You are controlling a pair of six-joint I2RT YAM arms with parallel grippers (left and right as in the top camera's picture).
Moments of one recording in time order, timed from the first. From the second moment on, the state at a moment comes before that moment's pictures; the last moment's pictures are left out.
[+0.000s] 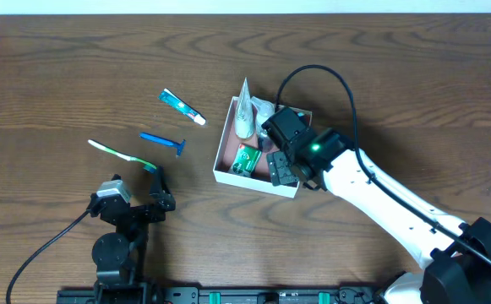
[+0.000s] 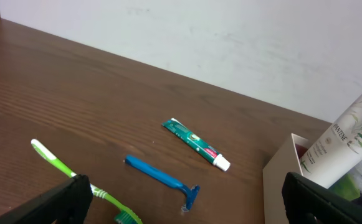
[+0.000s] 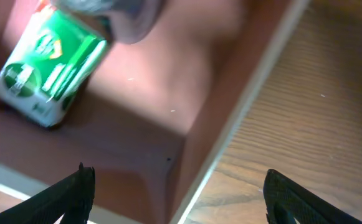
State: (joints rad) left arm 0.02 0.02 0.03 -0.13 0.00 -0.32; right arm 0.68 1.61 1.20 -0.90 0.18 0.48
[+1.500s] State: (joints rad) left arm 0.02 0.02 0.03 -0.13 0.00 -0.32; right arm 0.55 1.61 1.11 -0.87 0.24 0.52
